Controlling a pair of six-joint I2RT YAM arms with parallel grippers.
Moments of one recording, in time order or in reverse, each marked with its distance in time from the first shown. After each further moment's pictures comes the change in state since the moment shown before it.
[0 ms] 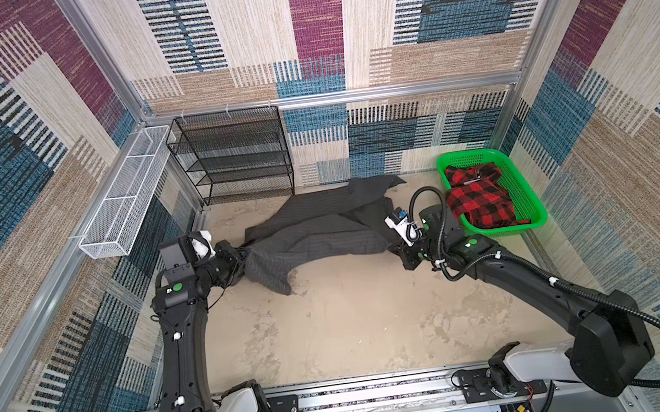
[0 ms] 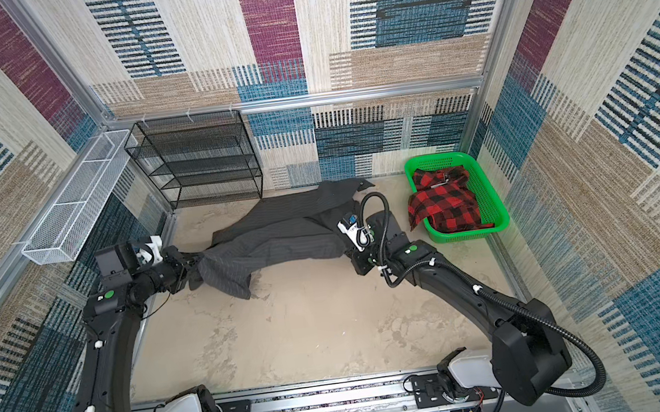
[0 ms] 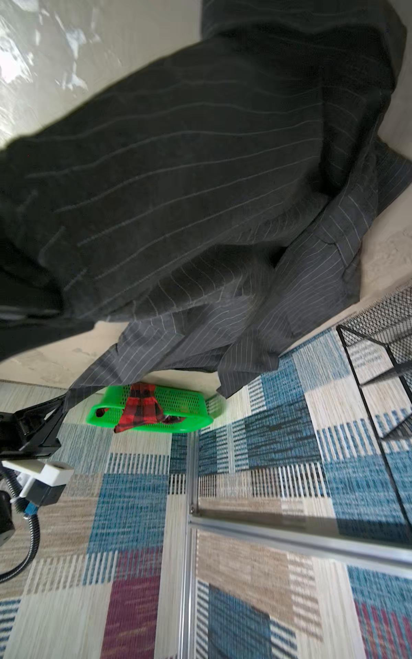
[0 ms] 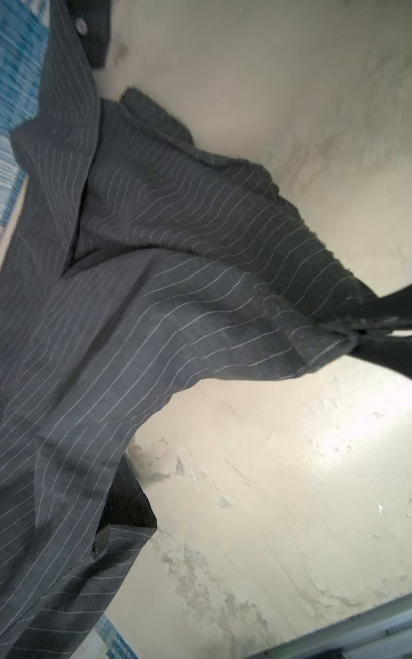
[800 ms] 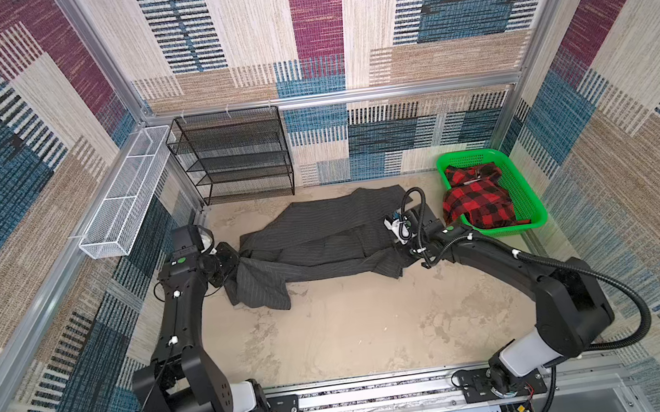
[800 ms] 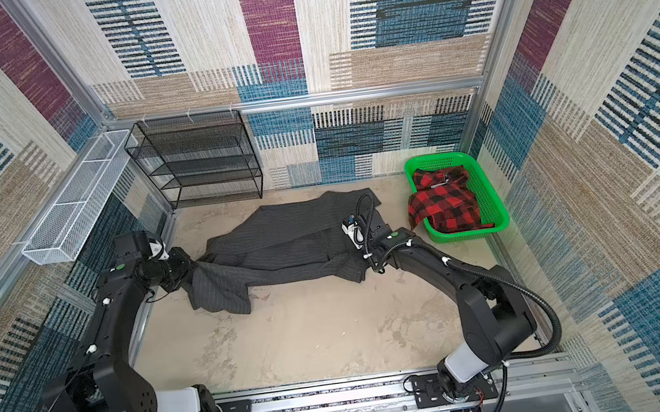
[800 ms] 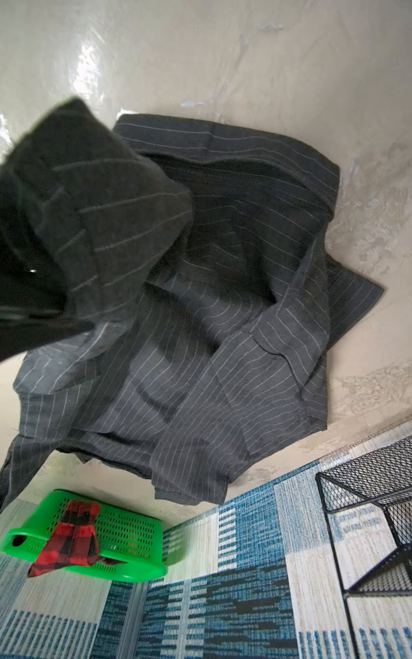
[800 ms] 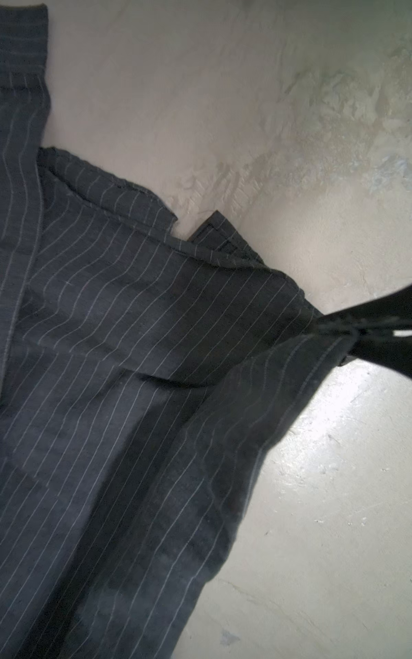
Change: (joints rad) left arm 0.004 0.326 0.143 -0.066 -0.280 0.149; right arm -0.026 0.269 0.179 -0.159 0.181 0.043
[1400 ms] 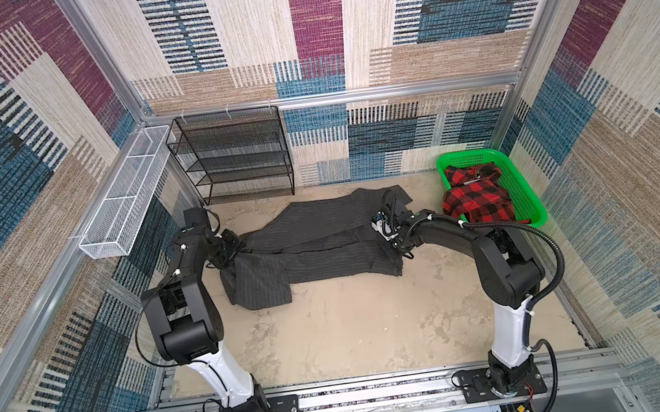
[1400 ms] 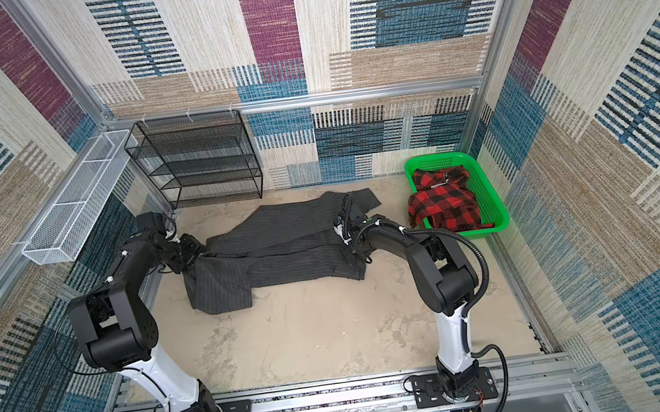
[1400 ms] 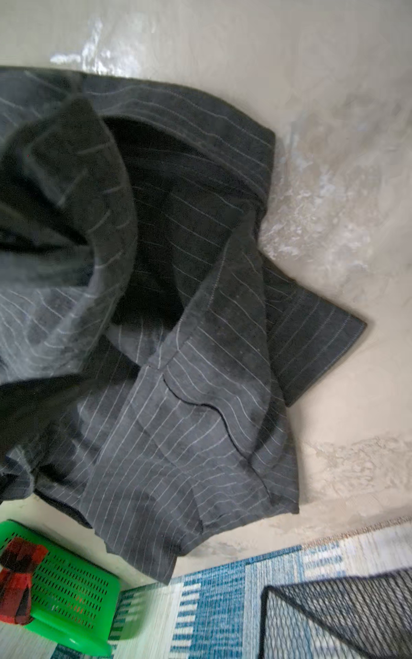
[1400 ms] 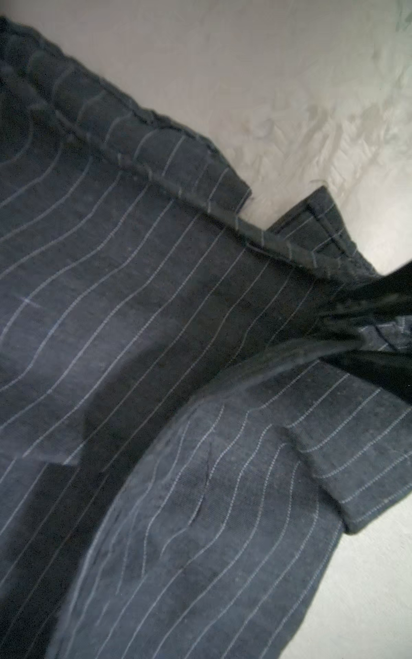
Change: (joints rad) left arm -0.021 0.417 0.291 -0.023 -0.044 0.006; right arm -0.013 0.358 0.245 -0.076 0.060 -0.027
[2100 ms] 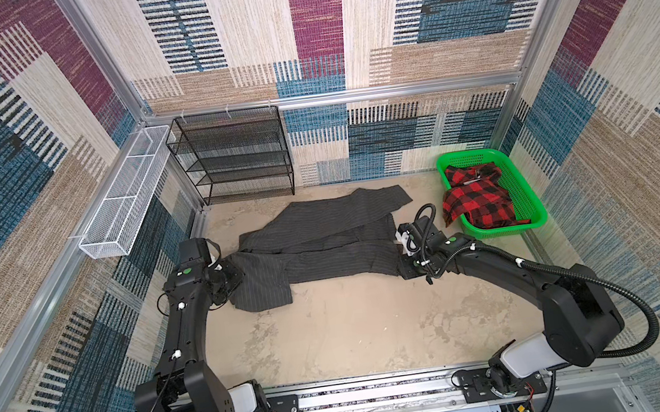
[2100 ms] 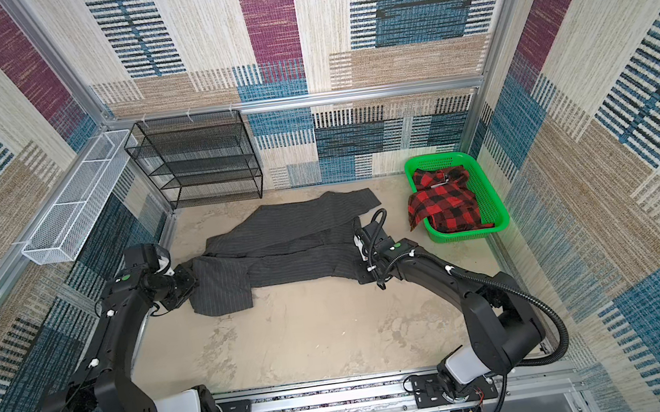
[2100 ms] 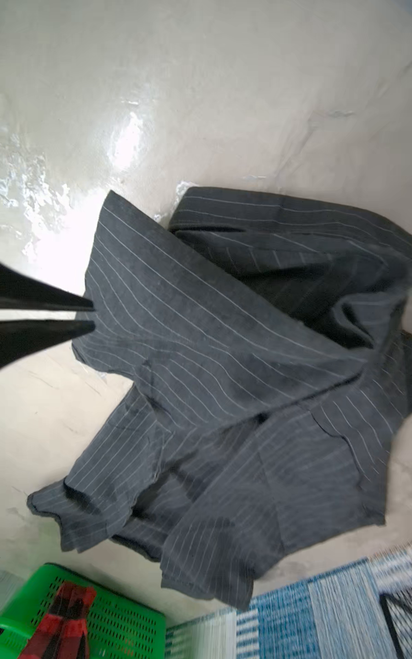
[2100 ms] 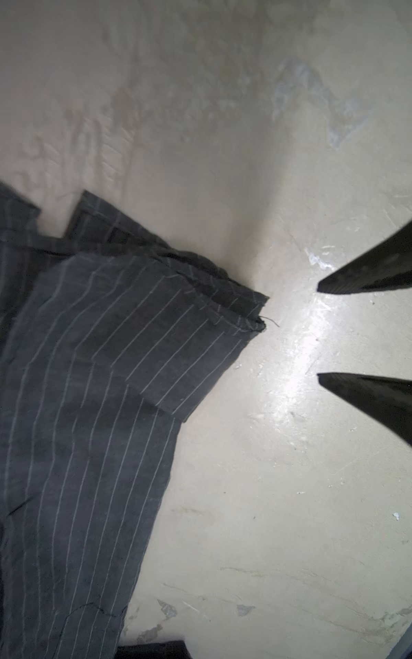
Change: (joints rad) left arm 0.000 -0.520 -0.448 -0.066 -0.074 0.037; right arm 0.035 -0.460 -0.423 0.065 -0.083 0.369
